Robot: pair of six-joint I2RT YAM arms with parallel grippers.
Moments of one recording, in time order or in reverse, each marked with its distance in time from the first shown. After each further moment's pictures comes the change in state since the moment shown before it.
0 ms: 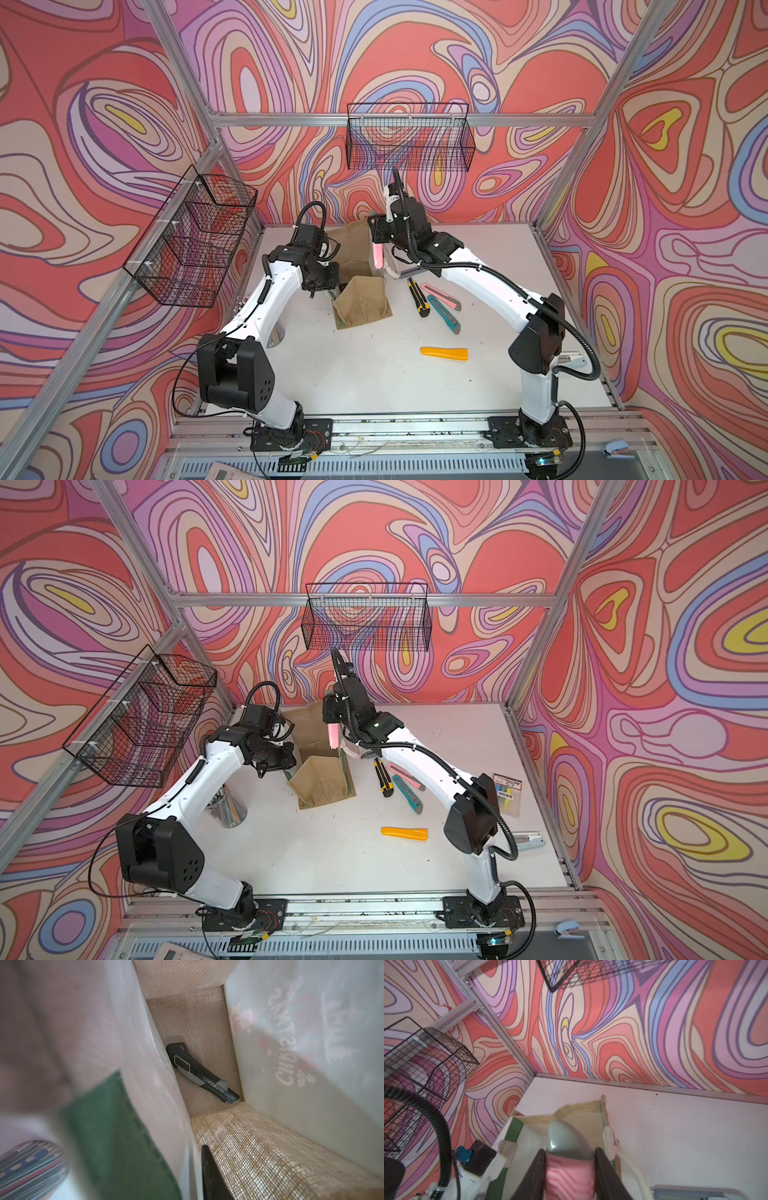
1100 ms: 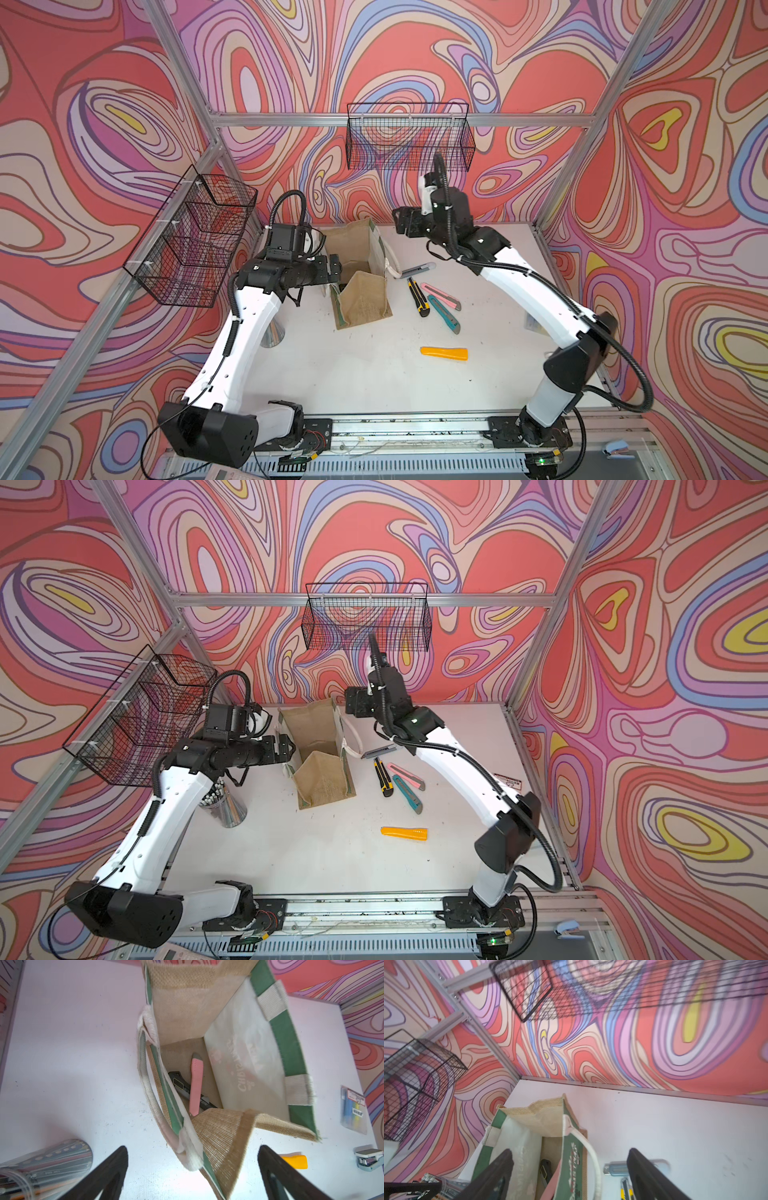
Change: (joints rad) left arm -0.031 -0.307 0.017 -0.002 -0.064 -0.032; right arm -0.127 -0.350 -0.219 -0.135 0.015 -0.040
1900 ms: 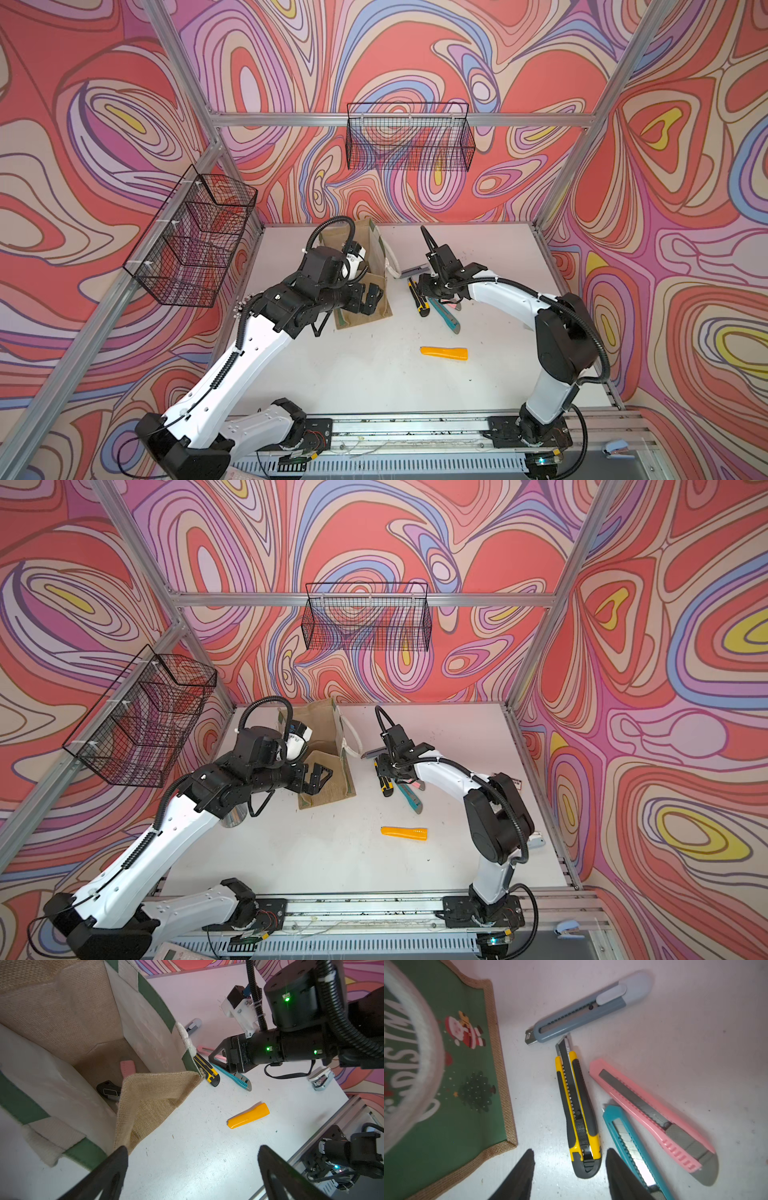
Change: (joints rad) left arm -0.363 -0.098 -0.130 0.109 -0.018 0.061; right arm -0.088 0.153 -0.511 -0.030 -0.196 0.169
